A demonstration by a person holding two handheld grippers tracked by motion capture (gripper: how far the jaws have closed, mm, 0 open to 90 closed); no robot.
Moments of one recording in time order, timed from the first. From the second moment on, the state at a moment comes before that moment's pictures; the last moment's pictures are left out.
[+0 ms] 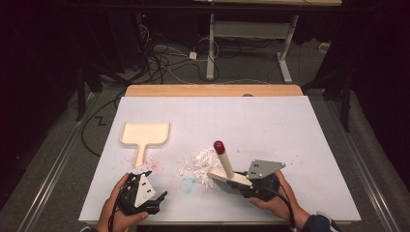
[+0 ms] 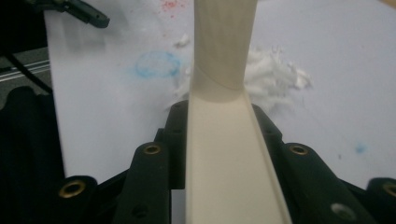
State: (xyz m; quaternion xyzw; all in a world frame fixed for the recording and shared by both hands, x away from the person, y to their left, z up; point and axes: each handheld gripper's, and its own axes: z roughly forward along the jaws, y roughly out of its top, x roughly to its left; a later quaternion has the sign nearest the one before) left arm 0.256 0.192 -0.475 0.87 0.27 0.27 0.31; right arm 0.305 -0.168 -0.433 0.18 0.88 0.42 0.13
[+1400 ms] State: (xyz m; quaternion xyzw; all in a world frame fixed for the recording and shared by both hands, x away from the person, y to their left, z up) left arm 0.254 0.211 -0.464 0.84 0.30 0.29 0.34; right arm 0.316 -0.076 -0.463 0.18 0.81 0.53 0.16
